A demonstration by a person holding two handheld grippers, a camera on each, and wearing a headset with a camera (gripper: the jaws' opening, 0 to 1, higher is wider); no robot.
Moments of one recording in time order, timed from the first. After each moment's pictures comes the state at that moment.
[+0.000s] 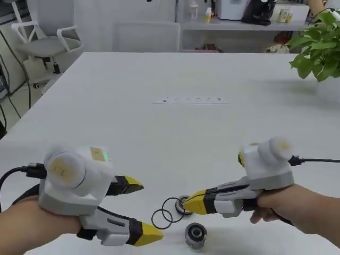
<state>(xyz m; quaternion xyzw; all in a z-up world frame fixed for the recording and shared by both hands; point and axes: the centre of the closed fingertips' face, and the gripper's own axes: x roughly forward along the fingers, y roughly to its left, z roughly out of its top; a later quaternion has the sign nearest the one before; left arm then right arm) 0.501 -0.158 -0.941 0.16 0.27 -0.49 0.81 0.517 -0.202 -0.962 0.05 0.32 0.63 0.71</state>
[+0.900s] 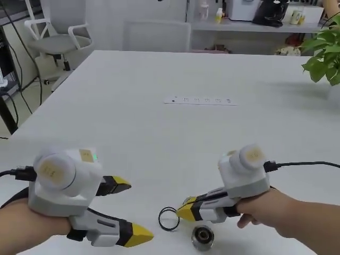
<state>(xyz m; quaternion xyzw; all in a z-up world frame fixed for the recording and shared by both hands) 0.504 -0.132 -0.951 0.15 0.29 -0.46 0.83 0.533 -0.185 -1.000 -0.04 0.34 0.59 0.73</state>
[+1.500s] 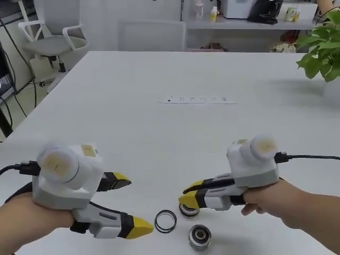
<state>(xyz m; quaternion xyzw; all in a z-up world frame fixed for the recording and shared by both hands) 0.522 -0.139 -0.949 0.15 0.29 -0.46 0.83 0.557 -0.206 -0.976 -0.03 0.30 0.58 0.76</state>
